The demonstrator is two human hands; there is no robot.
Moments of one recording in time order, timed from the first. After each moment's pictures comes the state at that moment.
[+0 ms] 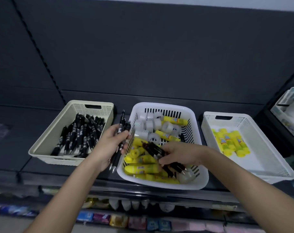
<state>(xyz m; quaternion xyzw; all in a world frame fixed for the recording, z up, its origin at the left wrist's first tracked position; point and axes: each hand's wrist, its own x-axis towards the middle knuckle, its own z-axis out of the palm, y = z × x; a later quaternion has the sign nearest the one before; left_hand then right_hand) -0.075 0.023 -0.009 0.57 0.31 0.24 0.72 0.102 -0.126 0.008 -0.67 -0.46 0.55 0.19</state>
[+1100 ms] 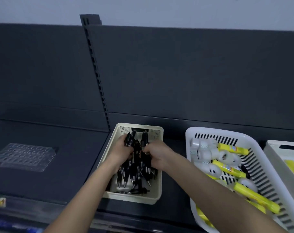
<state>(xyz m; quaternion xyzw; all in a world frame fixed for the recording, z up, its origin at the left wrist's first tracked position) -0.142 0.203 -0.014 0.66 0.42 0.21 0.59 -0.038 0.130 -0.003 -0.61 -0.10 0.56 0.55</state>
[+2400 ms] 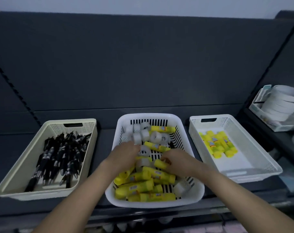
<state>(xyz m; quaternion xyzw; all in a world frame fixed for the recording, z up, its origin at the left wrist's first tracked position) 0.007 0.046 -0.037 0.99 0.13 -0.09 0.05 0.127 -0.127 -0.037 -0.84 -0.50 0.22 0.08</state>
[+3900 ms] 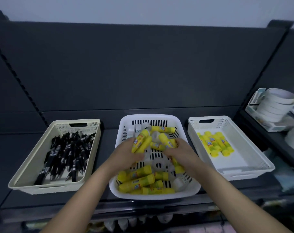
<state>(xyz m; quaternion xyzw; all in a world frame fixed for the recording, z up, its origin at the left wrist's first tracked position) -0.031 0.017 0.001 0.83 0.27 0.03 0.48 0.100 -0.140 -0.002 -0.76 -0.21 0.32 0.52</state>
